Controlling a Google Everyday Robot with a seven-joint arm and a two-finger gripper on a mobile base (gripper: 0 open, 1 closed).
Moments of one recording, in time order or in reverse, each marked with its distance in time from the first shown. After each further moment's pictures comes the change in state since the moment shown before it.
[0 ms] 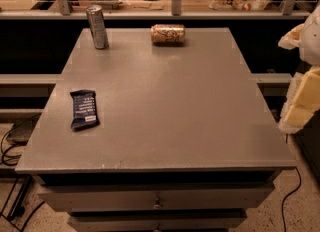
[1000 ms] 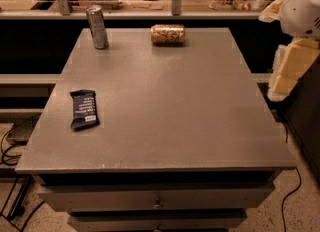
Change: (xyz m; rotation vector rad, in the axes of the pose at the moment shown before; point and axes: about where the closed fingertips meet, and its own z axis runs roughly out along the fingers) arm -0.027 -0.055 -0.001 0.058 -0.021 -0.155
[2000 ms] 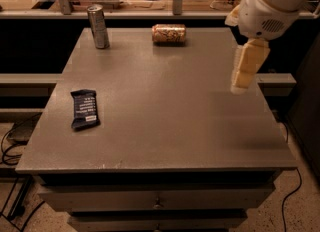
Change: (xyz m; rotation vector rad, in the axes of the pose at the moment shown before) arm -0.048 -0.028 0.048 -0.032 -0.039 -0.046
